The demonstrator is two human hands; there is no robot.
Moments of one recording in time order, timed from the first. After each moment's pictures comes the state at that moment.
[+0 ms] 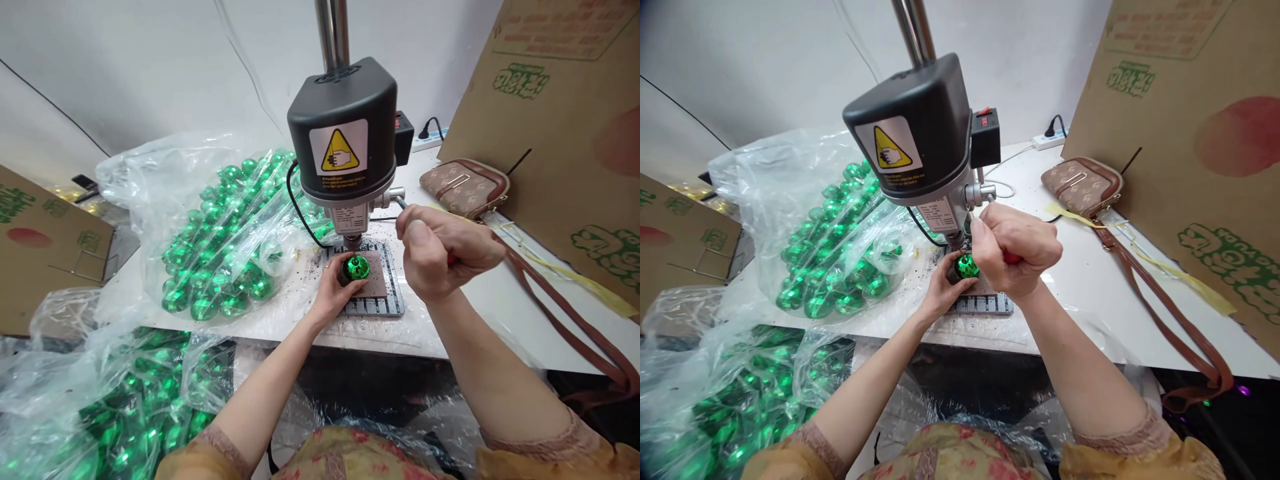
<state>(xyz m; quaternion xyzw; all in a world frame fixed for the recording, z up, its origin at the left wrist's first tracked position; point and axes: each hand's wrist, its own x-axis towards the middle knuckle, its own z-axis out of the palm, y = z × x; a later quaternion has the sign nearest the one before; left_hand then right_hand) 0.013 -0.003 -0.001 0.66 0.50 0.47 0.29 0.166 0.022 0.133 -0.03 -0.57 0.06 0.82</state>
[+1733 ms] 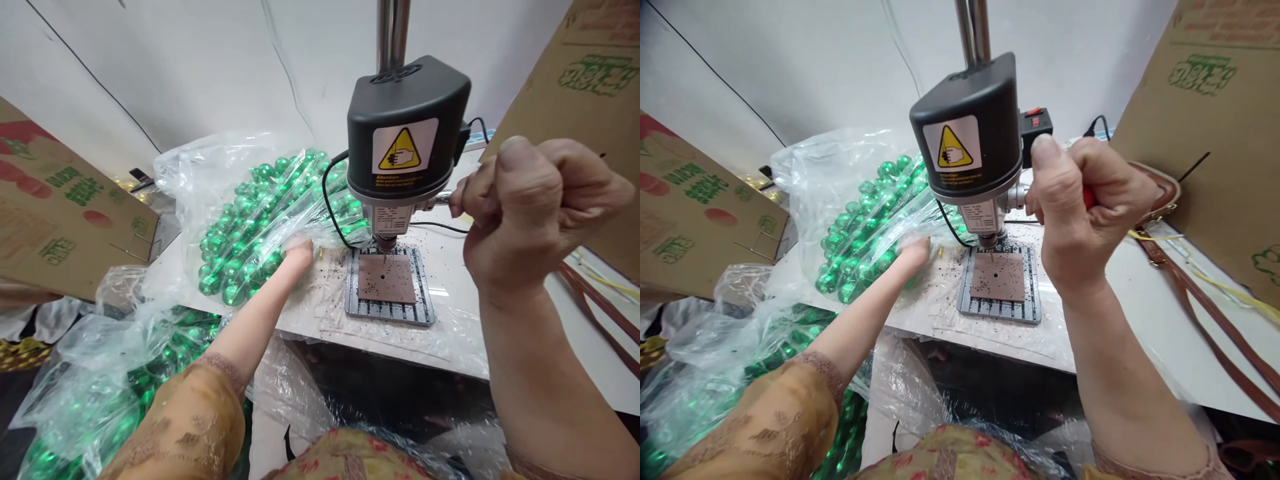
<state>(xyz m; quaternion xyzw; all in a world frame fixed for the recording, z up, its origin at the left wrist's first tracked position) -0.112 0.072 0.046 0.63 0.74 0.20 0.07 0.164 0.023 0.177 -0.17 -0.51 0.17 0.83</state>
